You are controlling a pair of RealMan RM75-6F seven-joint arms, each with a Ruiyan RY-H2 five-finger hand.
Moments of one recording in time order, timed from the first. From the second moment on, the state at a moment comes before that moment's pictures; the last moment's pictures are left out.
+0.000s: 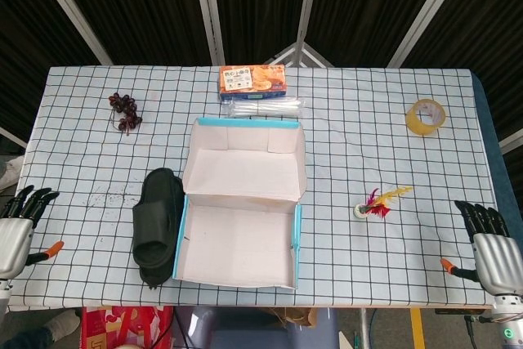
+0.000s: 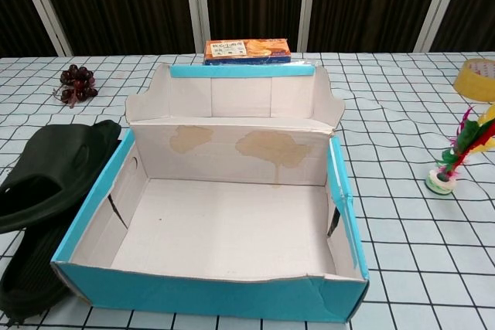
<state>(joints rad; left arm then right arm) -0.10 -1.12 -0.03 -1.63 1.51 1.47 0.11 0.06 -1.04 0.05 -1.72 -1.42 1.41 -0.03</state>
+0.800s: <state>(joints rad) -0.44 -0.65 -0.06 -1.98 1.44 0.82 -0.29 0.06 -1.04 0.04 -1.73 -1.42 1.41 -0.05</state>
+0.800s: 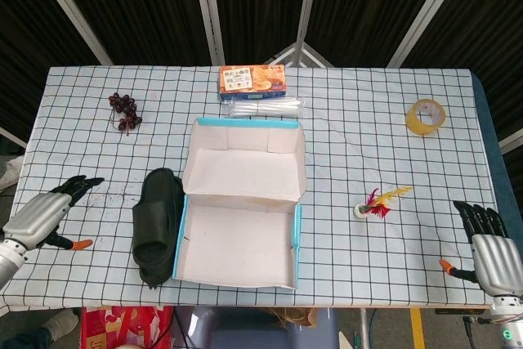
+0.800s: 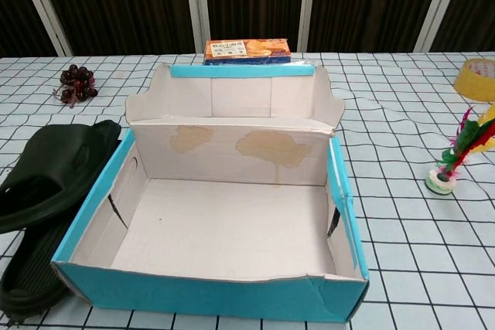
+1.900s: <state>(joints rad) -0.79 -0.76 -0.01 -2.02 0.98 0.56 0.10 0.05 -1.03 0.04 -1.73 -1.43 1.41 -0.02</state>
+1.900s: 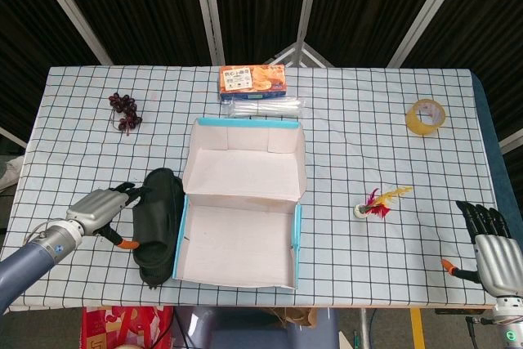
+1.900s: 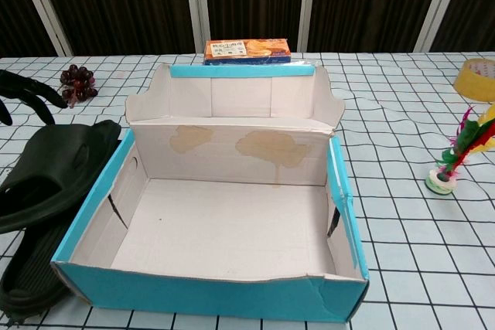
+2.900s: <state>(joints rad) -0.91 -0.90 0.11 -2.11 0.71 0.81 0.47 0.05 -1.03 0.04 -1.73 -1.43 1.41 -0.01</state>
